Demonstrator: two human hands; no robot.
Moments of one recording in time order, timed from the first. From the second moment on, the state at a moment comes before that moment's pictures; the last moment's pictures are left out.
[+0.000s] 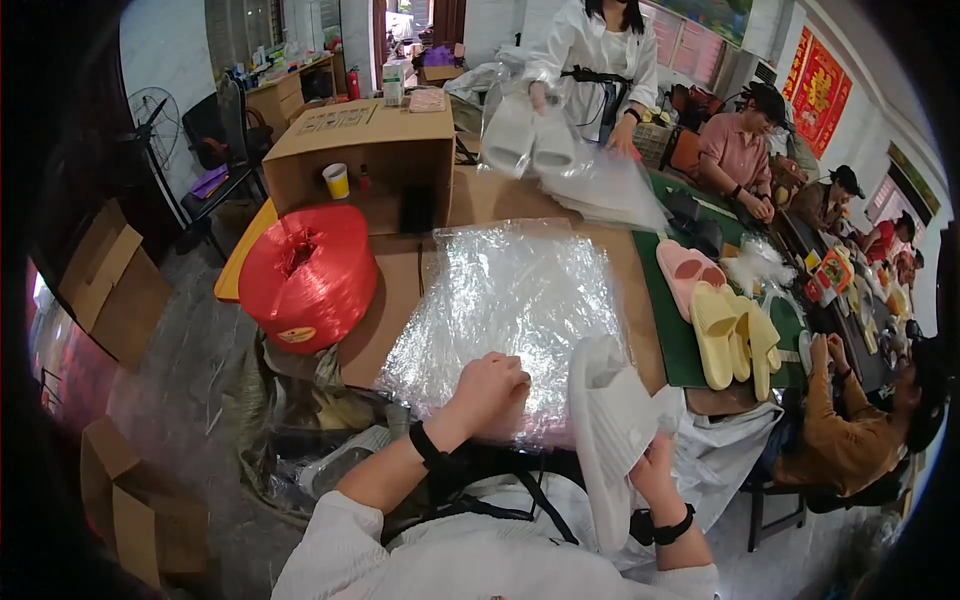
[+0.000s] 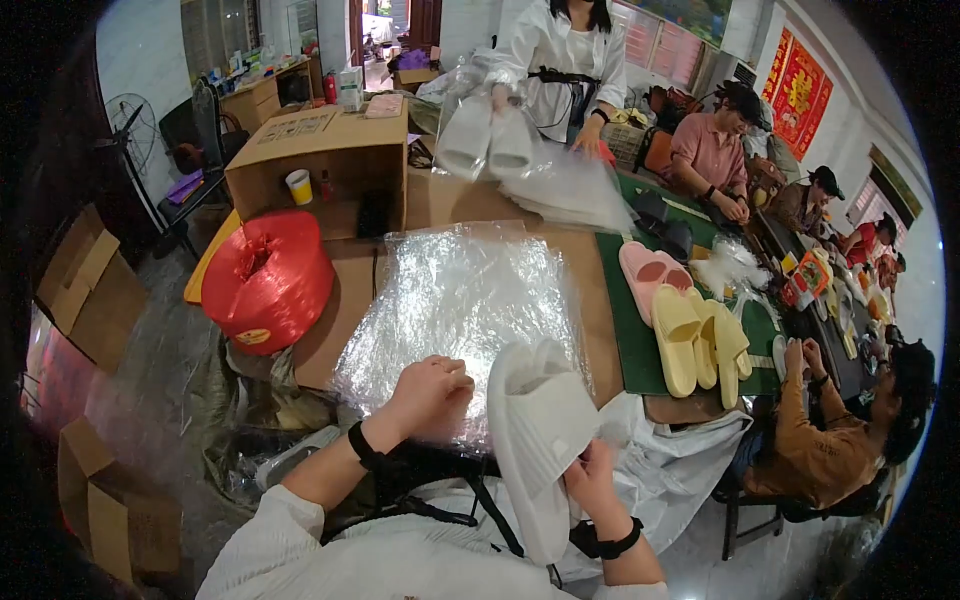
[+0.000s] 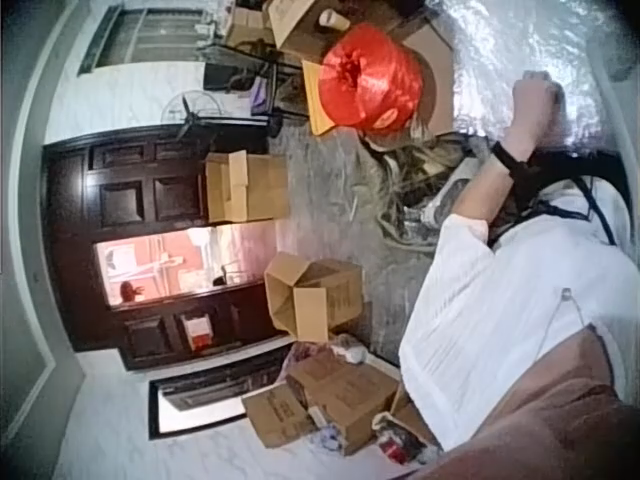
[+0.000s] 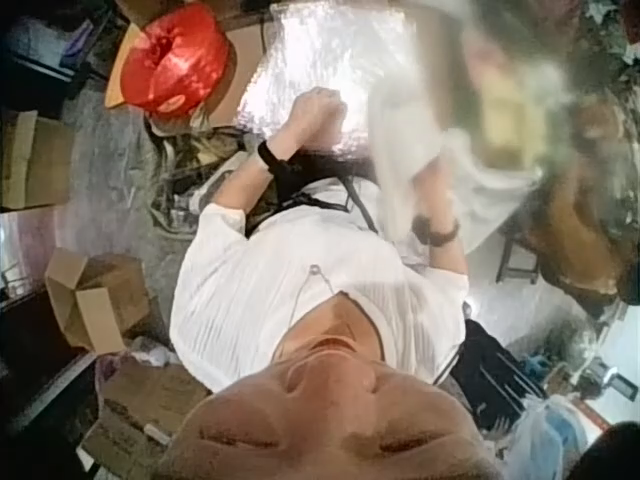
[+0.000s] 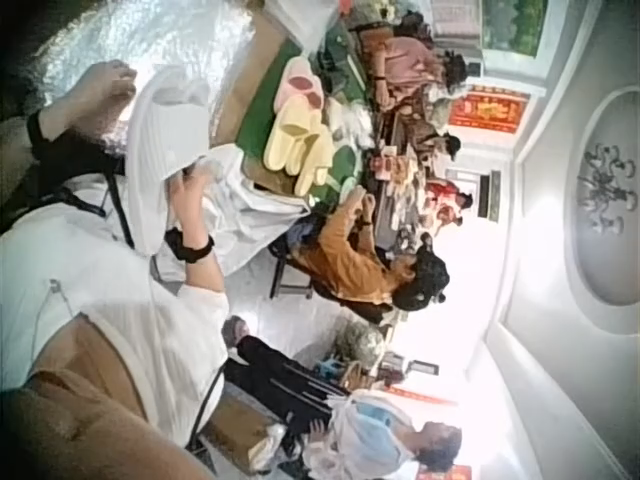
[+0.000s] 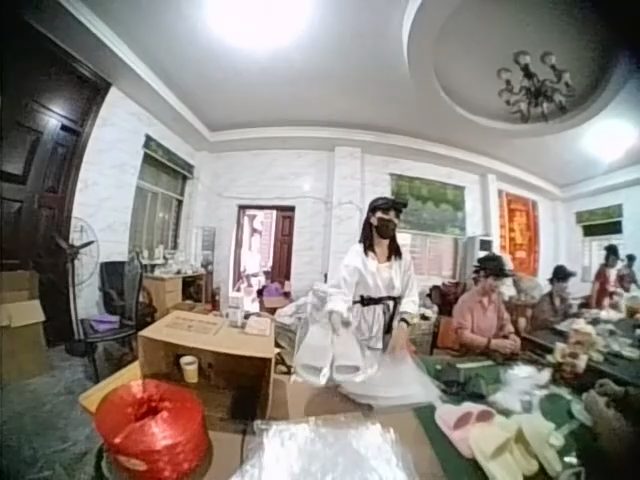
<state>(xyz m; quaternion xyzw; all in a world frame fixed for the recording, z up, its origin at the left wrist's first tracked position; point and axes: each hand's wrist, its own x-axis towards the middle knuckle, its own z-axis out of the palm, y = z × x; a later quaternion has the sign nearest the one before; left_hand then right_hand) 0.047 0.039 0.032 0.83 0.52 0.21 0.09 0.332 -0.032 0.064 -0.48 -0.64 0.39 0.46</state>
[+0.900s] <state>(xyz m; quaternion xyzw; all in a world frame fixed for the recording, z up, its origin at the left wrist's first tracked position) 0.037 0.044 0.090 0.85 0.34 0.38 0.11 0.284 0.003 0.056 -0.52 -0.81 0.11 0.24</state>
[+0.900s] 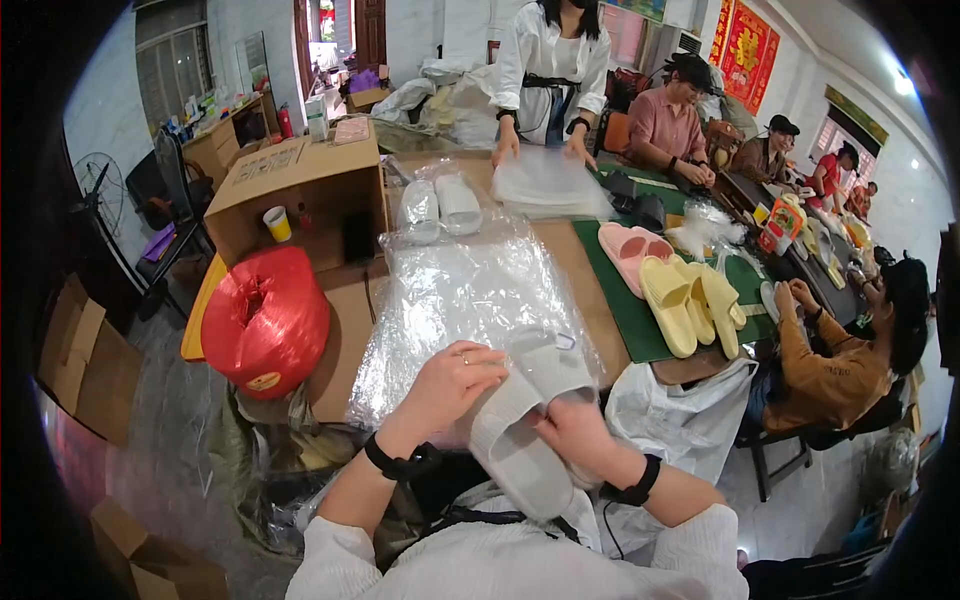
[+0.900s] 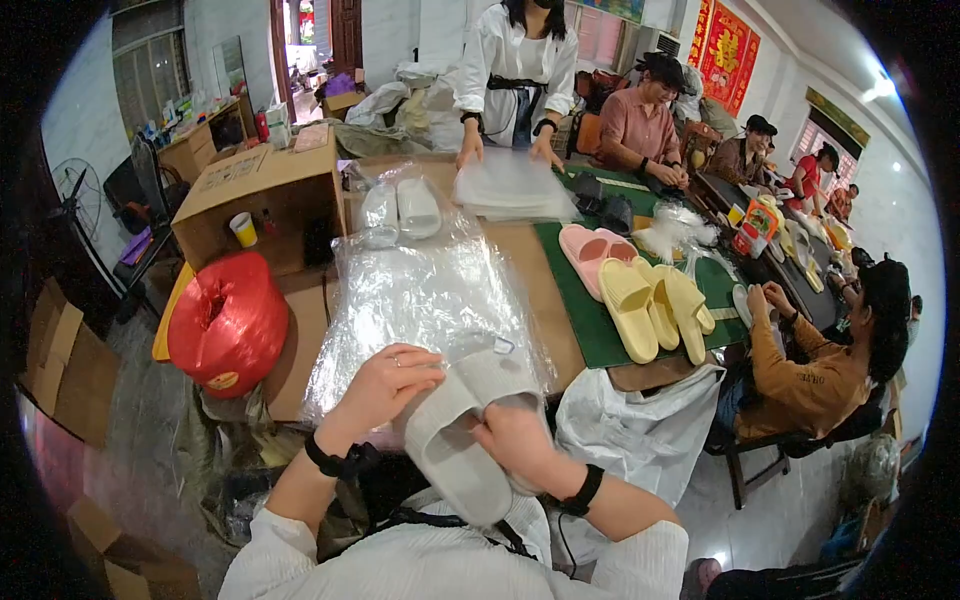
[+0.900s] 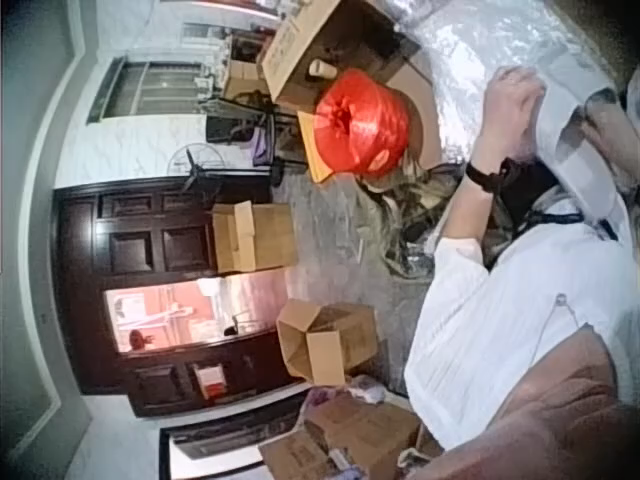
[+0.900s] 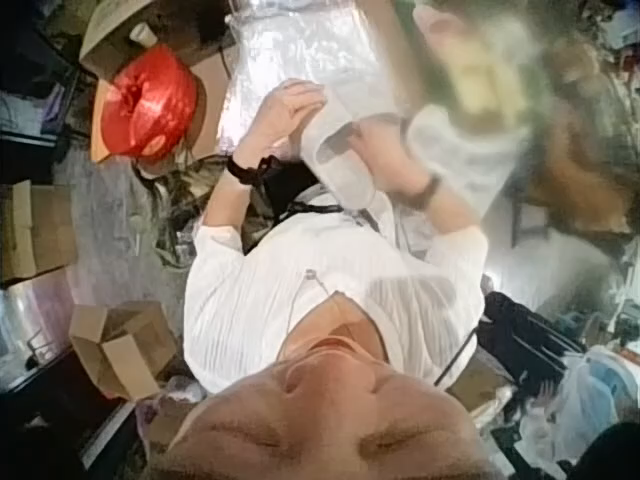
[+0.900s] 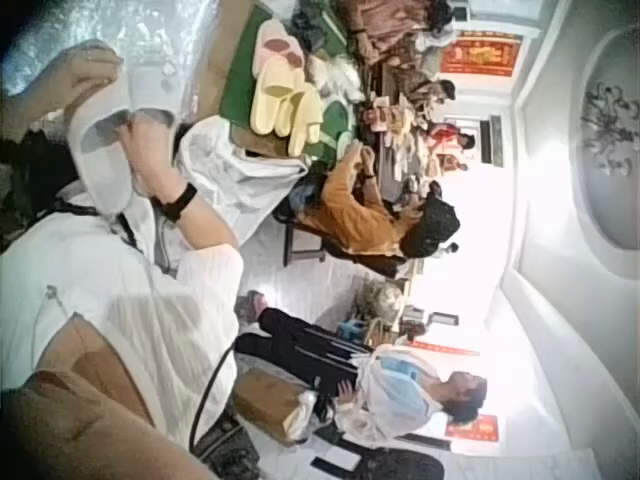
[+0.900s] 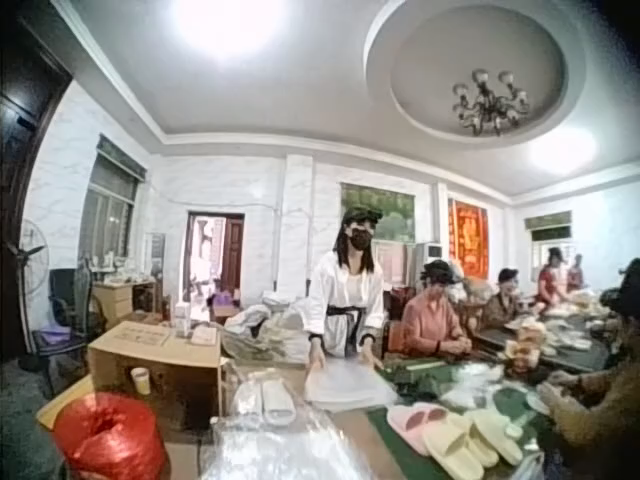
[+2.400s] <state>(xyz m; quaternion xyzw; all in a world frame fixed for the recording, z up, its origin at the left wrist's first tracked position) 0.076 0.042 0.098 0.82 0.48 0.32 0.06 0.190 0.096 0.040 -0.28 -0.34 0.72 0.53</state>
